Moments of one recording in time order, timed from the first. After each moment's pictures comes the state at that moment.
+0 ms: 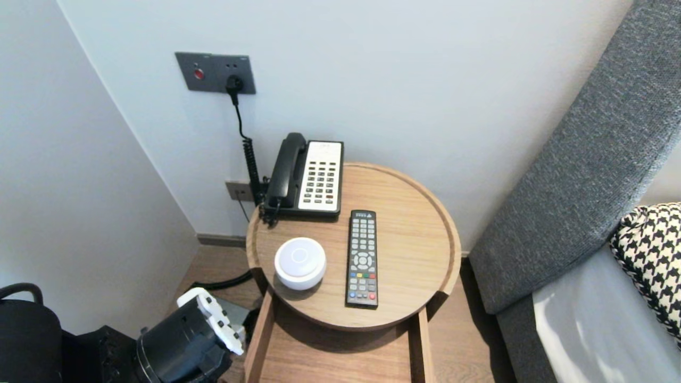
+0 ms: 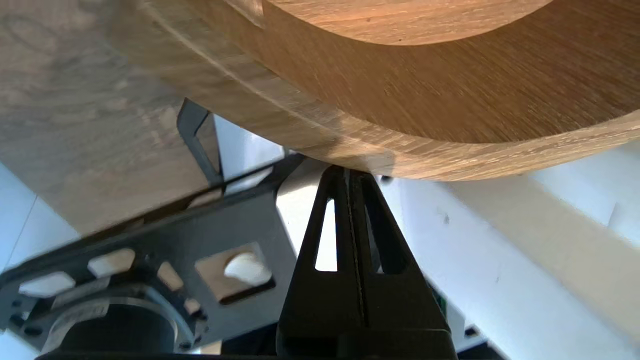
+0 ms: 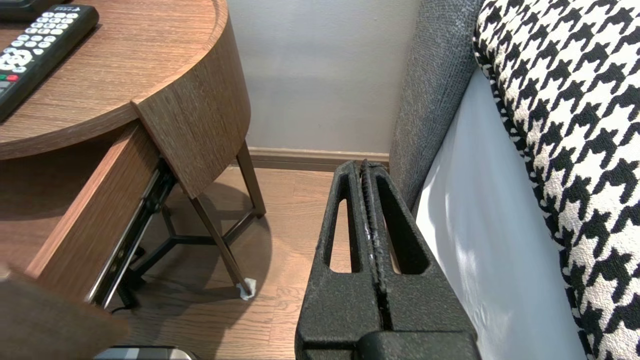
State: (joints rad) left arm -0.92 1.52 -0.71 0.43 -0.11 -0.66; right arm 0.01 0.01 0.00 -0.05 0.00 0.01
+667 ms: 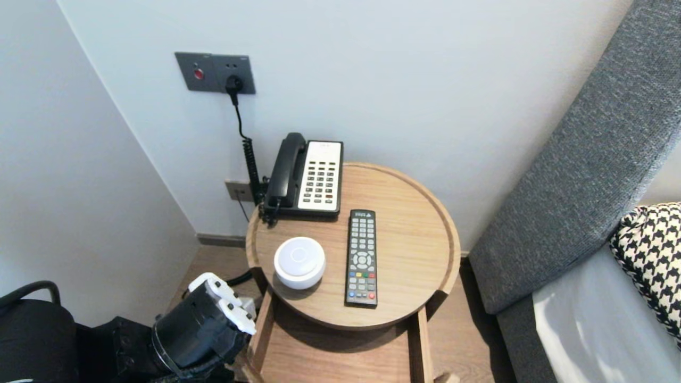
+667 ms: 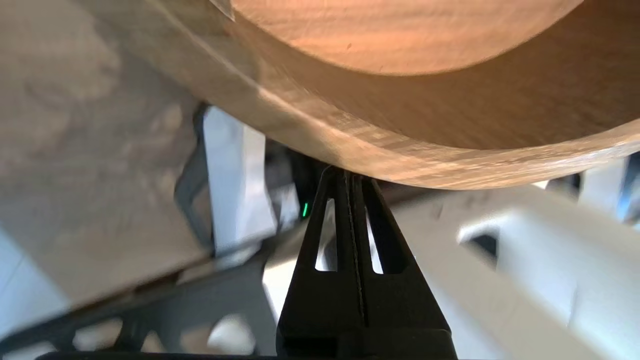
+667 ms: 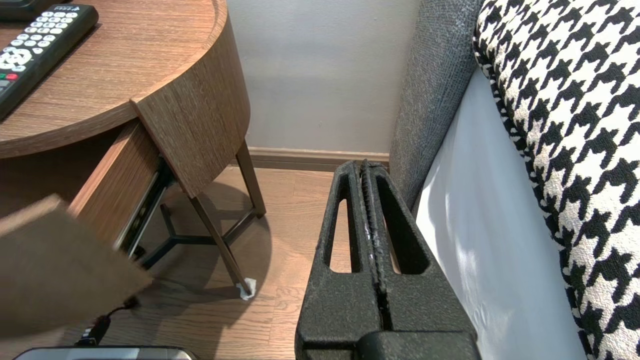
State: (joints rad) left arm -0.92 1.54 -0.70 0.26 0.01 -0.69; right arm 0.01 0.01 0.00 -0.05 0.00 0.01
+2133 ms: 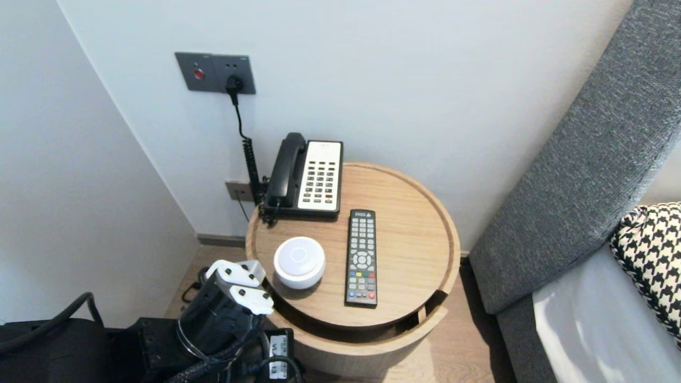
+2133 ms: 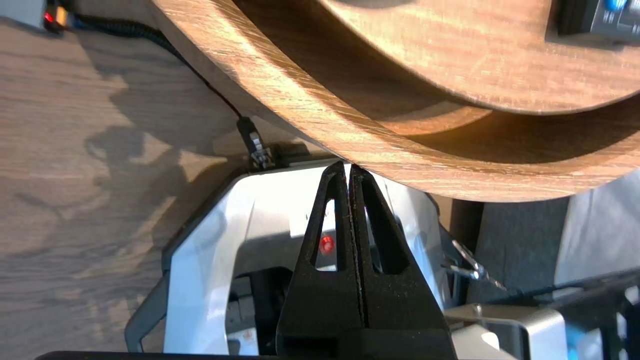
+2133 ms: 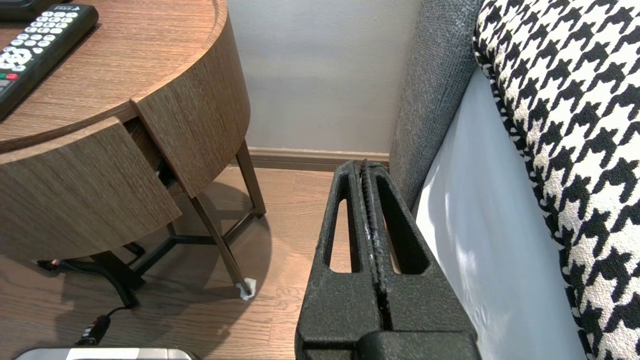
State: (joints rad) left arm -0.92 1.62 -0.63 -0.18 0.24 -0.75; right arm 0.01 0.01 0.00 -0.05 0.00 0.01
